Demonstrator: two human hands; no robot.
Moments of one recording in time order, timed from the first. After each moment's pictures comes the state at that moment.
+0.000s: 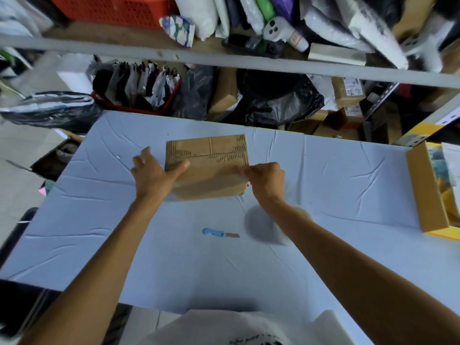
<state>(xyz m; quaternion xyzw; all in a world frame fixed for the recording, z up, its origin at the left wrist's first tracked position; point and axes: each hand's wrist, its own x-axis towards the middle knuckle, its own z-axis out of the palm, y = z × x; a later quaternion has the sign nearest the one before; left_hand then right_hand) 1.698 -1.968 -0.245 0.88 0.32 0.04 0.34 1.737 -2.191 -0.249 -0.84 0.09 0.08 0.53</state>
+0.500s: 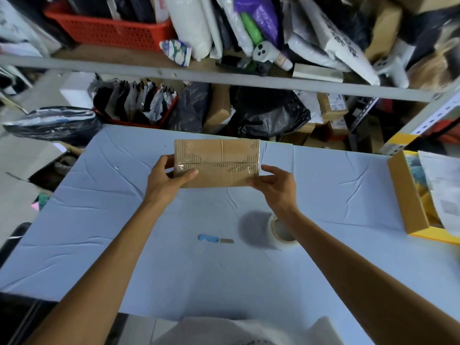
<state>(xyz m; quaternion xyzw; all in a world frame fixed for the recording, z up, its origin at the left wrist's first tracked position) 1.686 -1.990 -0.237 0.81 0.23 0.06 0.54 1.722 -2.237 -0.246 -0.79 0.08 0.09 0.60</state>
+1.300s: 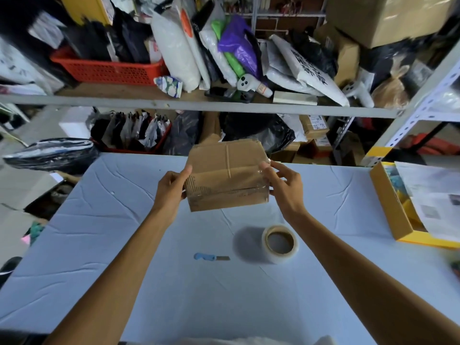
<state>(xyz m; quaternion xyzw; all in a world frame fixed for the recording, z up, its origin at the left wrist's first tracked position) 1.703 -2.023 -0.210 0.64 0.23 0.06 0.73 1.733 -2.266 -0.209 -0.76 0.06 -0.01 0.64</state>
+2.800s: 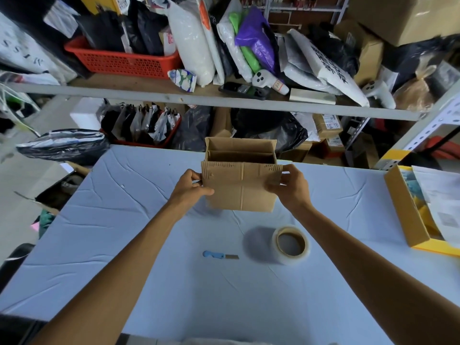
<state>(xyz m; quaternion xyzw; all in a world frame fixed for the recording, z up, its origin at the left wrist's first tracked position) 1.718 -2.003 -0.232 0.80 0.19 -0.05 0.57 1.752 -2.256 -0.218 -0.83 0.04 0.04 0.55</state>
